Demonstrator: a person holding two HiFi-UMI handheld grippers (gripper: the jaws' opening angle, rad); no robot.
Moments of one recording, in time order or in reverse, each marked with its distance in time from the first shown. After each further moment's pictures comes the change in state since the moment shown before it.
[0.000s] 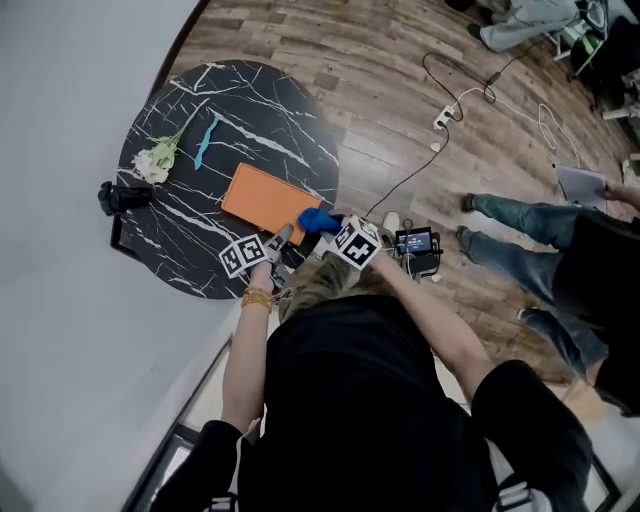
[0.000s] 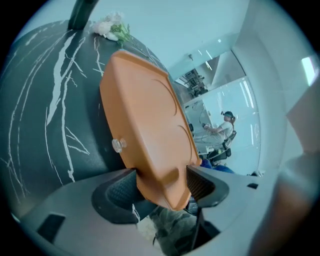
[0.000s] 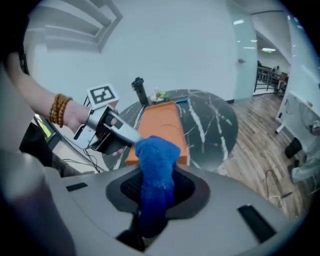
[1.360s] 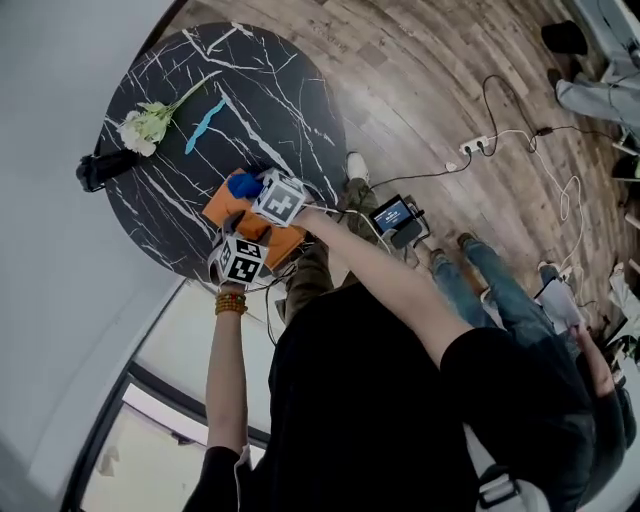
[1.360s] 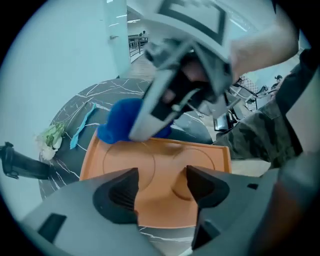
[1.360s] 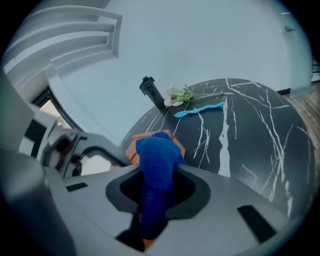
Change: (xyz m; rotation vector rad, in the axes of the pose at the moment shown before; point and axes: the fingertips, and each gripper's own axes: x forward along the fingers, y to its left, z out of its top) left arm 0.024 -0.039 0.093 0.866 0.289 0.578; right arm 0.130 -0.065 0.177 -0.157 0.073 0.509
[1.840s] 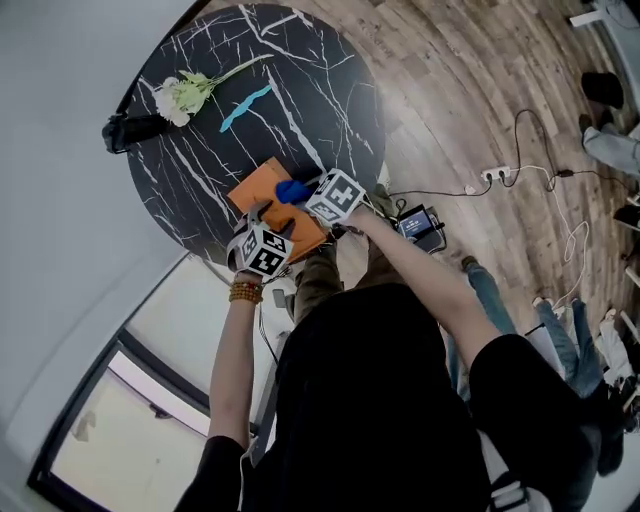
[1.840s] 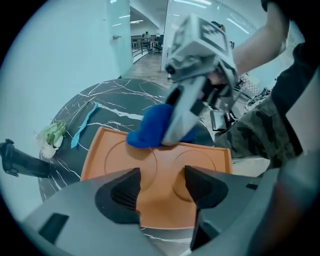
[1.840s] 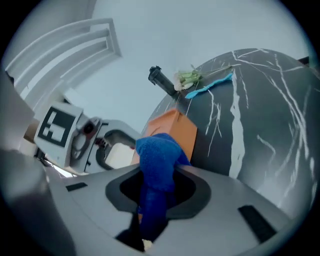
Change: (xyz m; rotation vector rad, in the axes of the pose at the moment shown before) left arm -0.001 0.002 0.002 -0.017 -0.013 -0.002; right arm -0.012 0.015 -0.055 0.099 0.129 0.261
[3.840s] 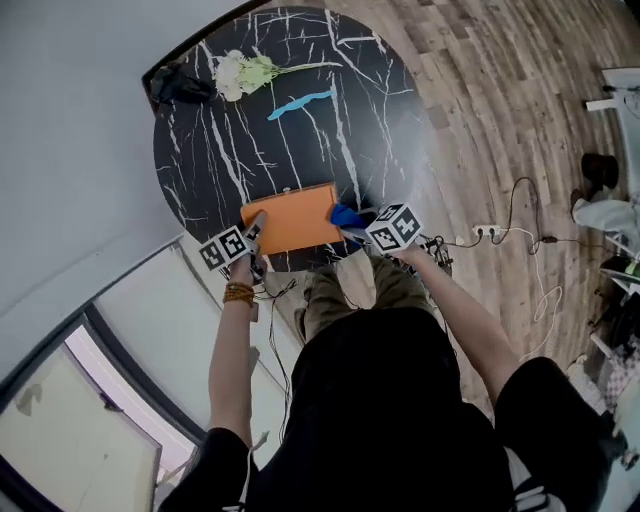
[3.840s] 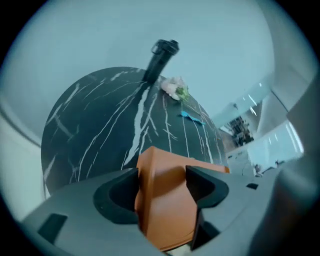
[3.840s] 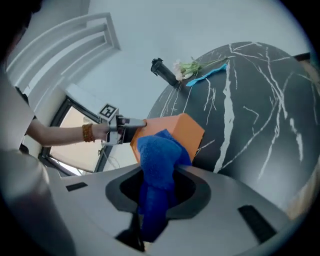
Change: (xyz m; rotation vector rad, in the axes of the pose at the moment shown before) left arm -0.023 0.084 -0.150 -1.402 -0.464 0.006; right arm -0.031 0.028 -0.051 0.032 0.103 0.010
